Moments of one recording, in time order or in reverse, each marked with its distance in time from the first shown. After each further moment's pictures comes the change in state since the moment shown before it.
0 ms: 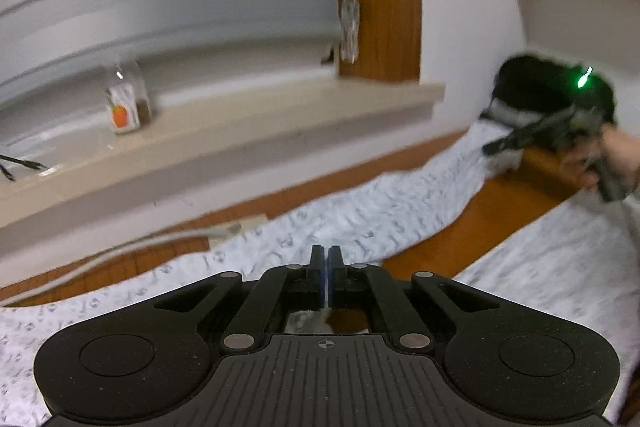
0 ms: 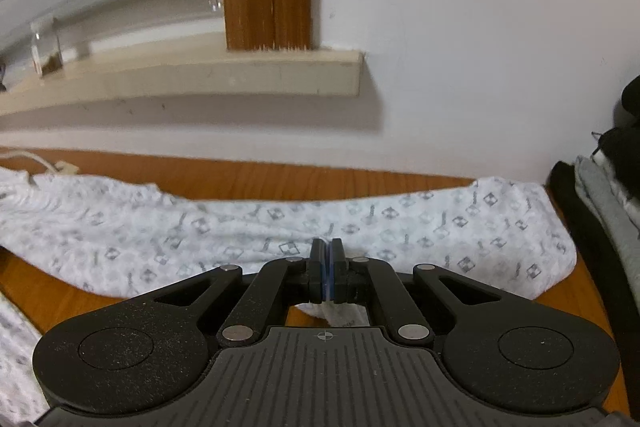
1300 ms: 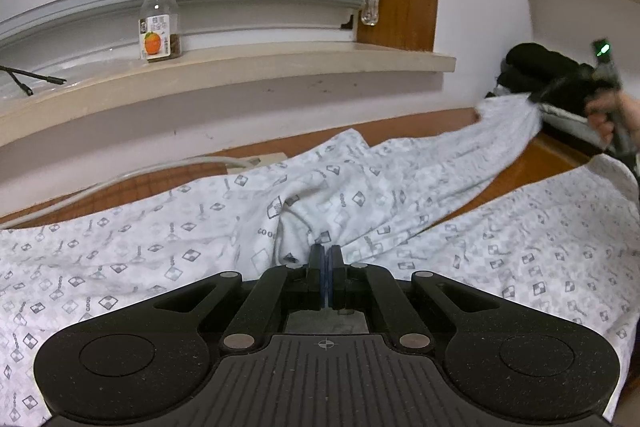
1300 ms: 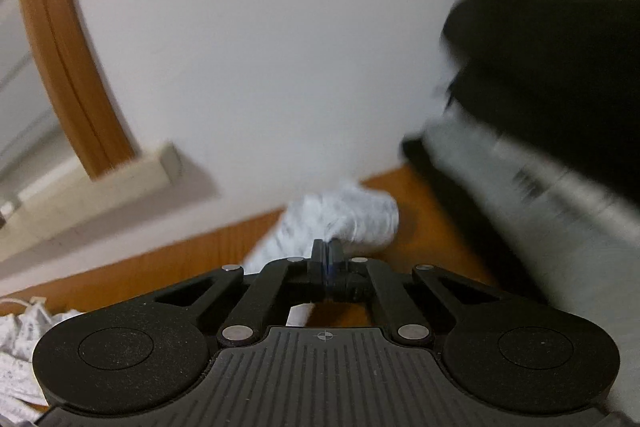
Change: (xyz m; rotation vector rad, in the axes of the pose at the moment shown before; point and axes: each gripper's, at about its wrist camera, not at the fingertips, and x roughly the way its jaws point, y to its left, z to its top) left arm 0.000 0.023 -0.052 -0.051 0.054 -0.012; right arm -0.058 -0.124 -0.007 0.384 -0.103 -0.132
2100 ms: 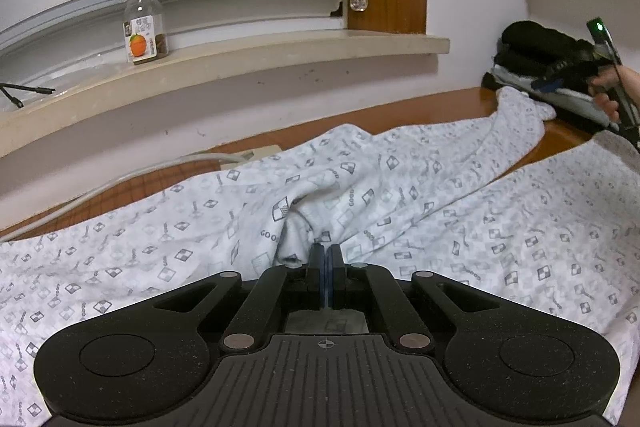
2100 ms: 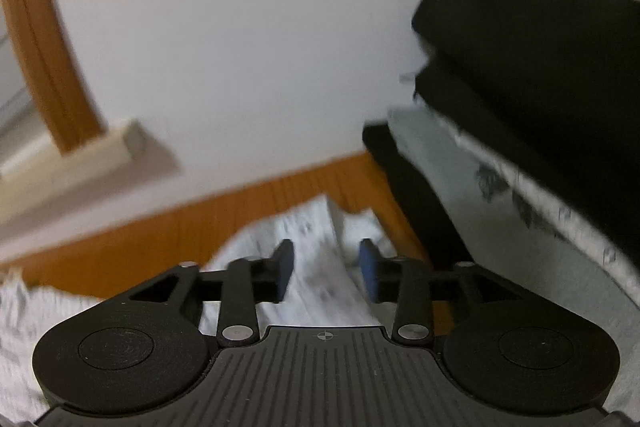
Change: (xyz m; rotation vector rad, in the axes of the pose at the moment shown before) left arm 0.006 -0.010 -0.001 0.055 0.028 0.022; right arm 0.021 -0.023 0.001 -0.035 0.114 -0.047
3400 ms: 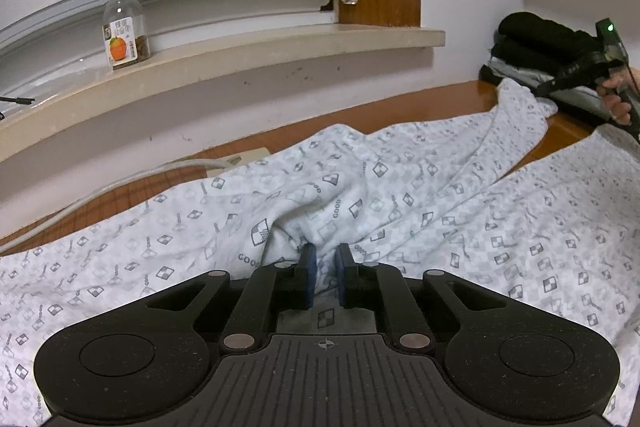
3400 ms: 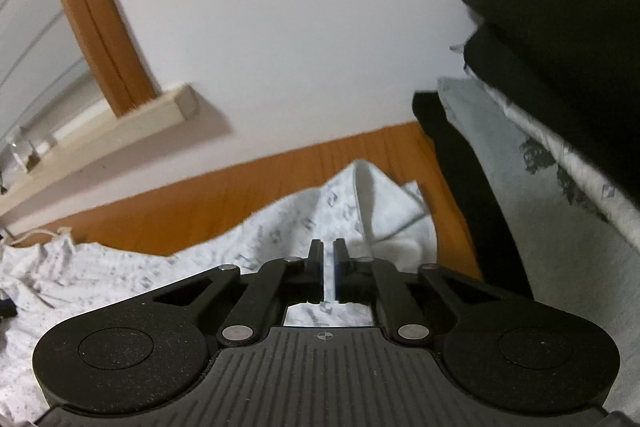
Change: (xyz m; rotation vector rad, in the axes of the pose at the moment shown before) left arm 0.016 -0.006 0.009 0.024 0.017 -0.011; right arm 0.004 -0.011 -0.021 -0.046 0.041 0.186
